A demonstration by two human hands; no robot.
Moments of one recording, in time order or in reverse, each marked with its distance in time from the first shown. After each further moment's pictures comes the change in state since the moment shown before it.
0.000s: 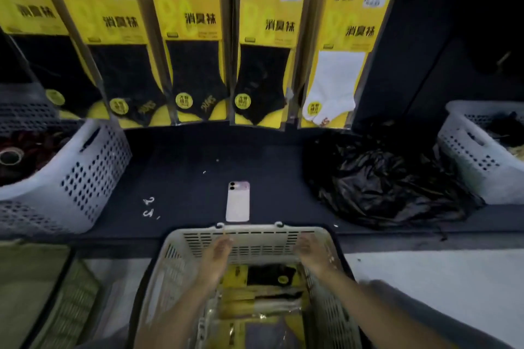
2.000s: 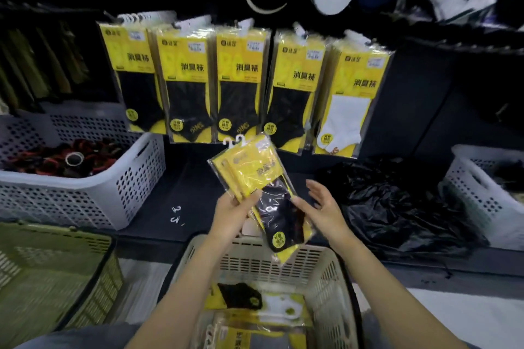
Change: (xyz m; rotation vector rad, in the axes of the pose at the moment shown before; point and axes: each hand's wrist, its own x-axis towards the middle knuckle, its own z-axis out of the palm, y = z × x) left_hand -0.059 0.146 -0.028 -0.265 -0.030 0.301; right_hand -0.061 -0.154 -0.027 0.200 -0.013 -0.430
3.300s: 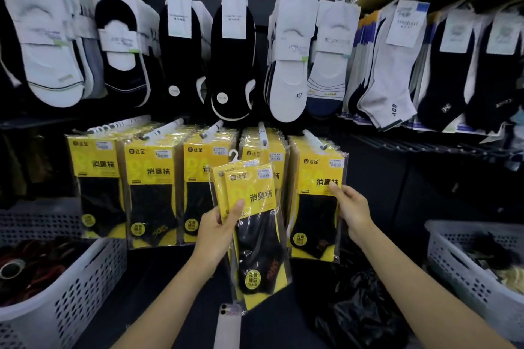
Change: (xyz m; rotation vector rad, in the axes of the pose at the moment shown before) left_hand 0.094 0.114 0.047 0.086 -0.016 0.389; right_hand 0.125 -0.136 -0.108 0.163 0.386 -0.120
